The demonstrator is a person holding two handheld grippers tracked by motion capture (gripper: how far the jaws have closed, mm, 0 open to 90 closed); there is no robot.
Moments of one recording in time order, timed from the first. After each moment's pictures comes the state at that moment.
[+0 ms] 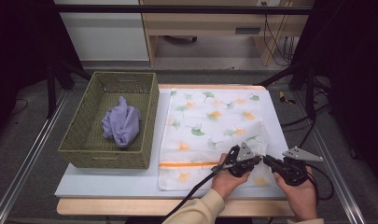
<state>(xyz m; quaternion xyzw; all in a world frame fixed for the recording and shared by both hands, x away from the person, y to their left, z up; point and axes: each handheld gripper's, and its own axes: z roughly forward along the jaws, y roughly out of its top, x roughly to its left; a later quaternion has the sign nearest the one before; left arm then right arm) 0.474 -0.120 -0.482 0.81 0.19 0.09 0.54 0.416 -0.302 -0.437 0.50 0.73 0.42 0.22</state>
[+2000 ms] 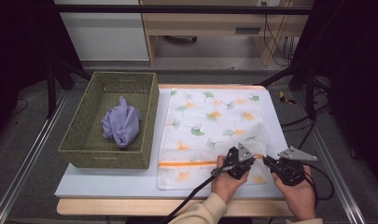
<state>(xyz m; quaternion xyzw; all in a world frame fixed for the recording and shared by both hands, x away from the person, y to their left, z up) 0.464 -0.115 -0.477 0.82 0.27 0.11 0.49 0.417 -0.294 -0.436 0.49 0.75 0.37 0.25</state>
